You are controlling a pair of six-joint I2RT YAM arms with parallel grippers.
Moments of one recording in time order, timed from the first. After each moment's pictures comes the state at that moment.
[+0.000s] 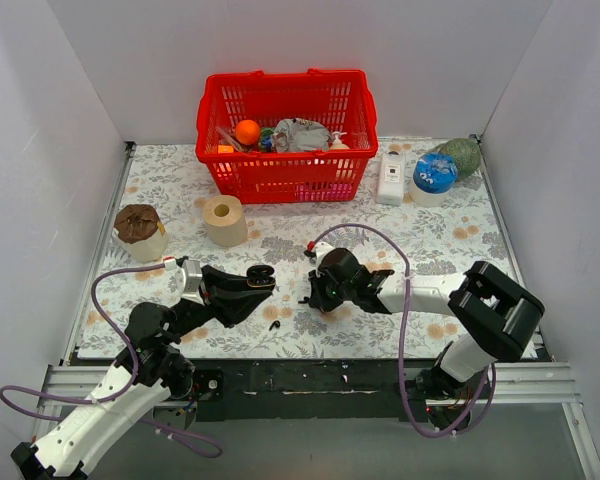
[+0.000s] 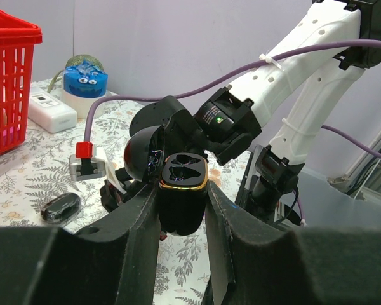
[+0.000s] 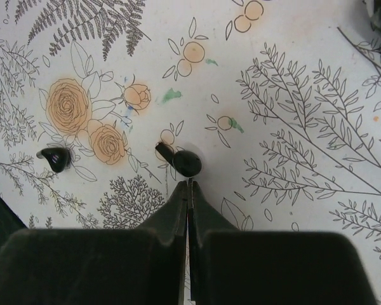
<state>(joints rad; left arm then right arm) -0.68 0.23 0.26 0.31 0.41 -0.43 0.94 1.54 0.66 0.09 -0.12 0.39</state>
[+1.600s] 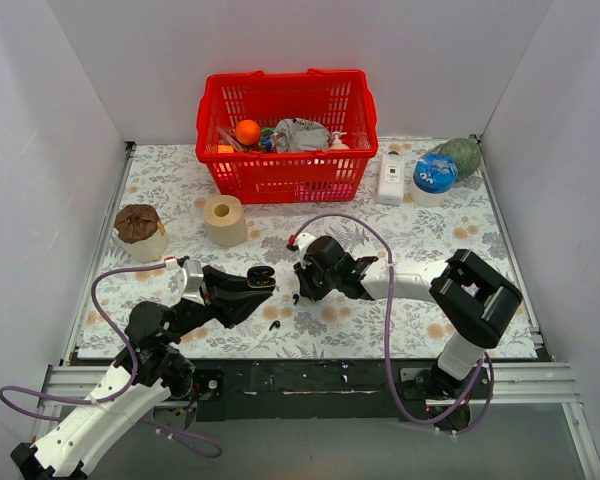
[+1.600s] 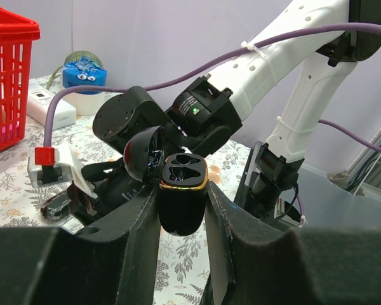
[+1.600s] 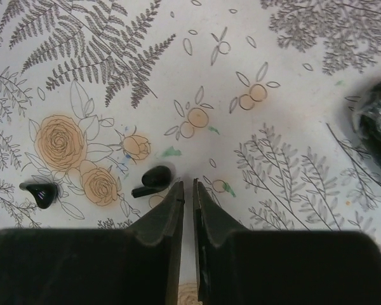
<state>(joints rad) -0.68 0.23 0.27 0.28 0.42 -0.42 0.94 1.69 0.84 0.04 -0.12 0.21</state>
